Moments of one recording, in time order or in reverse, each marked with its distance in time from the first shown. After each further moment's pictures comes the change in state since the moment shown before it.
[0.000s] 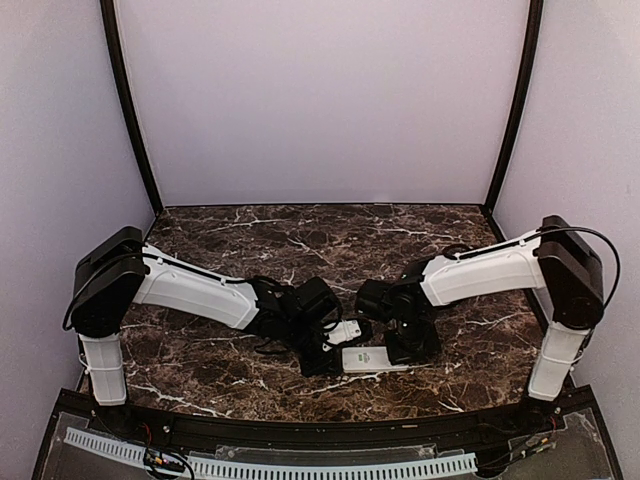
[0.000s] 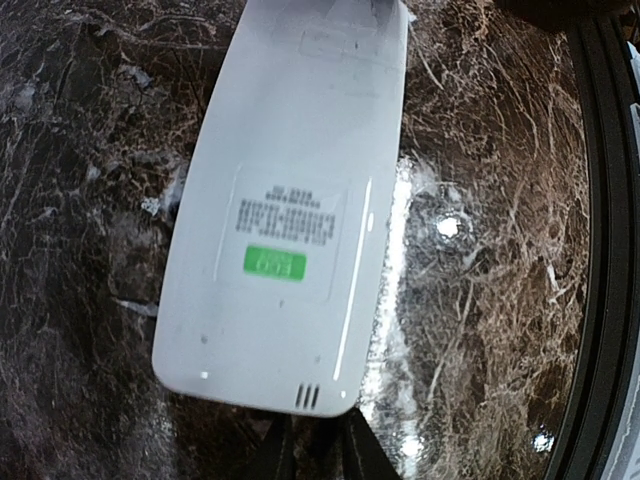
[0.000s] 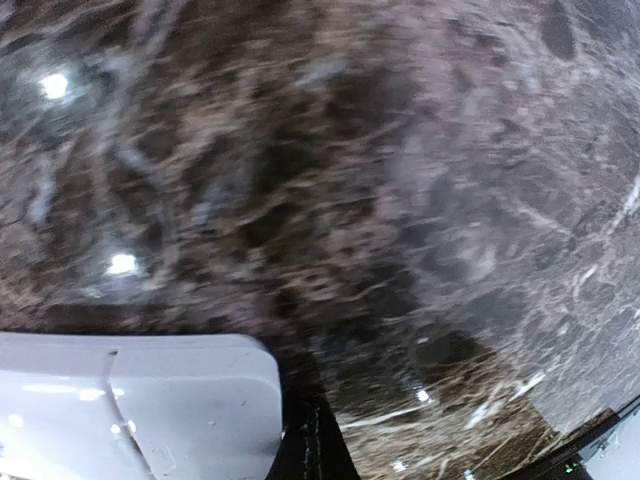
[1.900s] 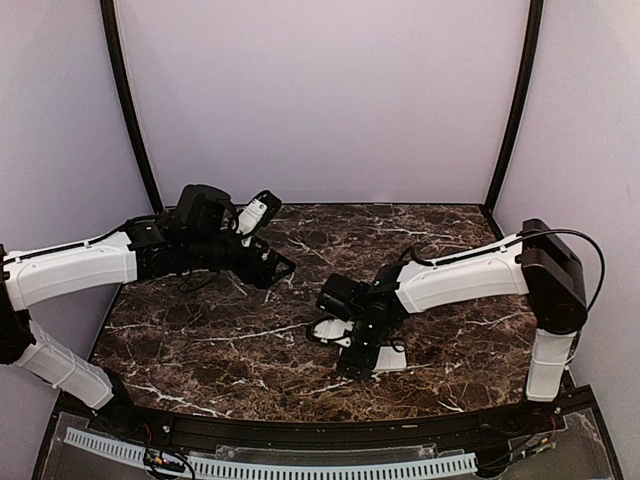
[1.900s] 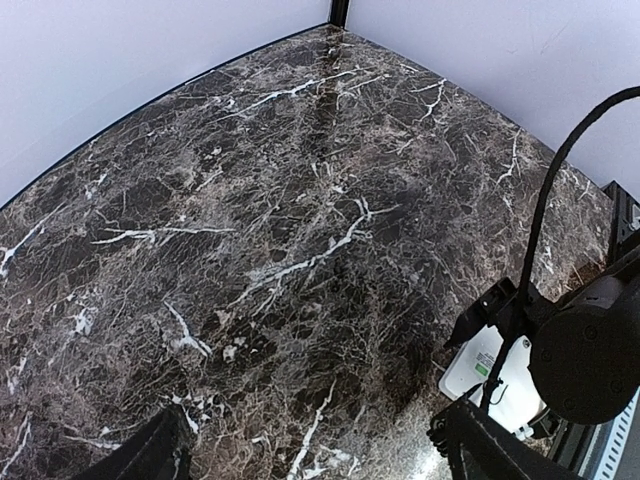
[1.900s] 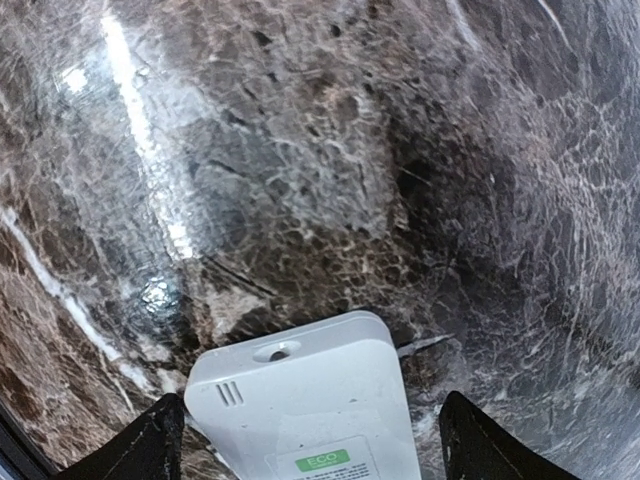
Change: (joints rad) left arm 0.323 -0.595 -0.142 0.040 -0.152 -0.225; right arm 0.124 0.106 0.177 0.253 -0.112 -1.130
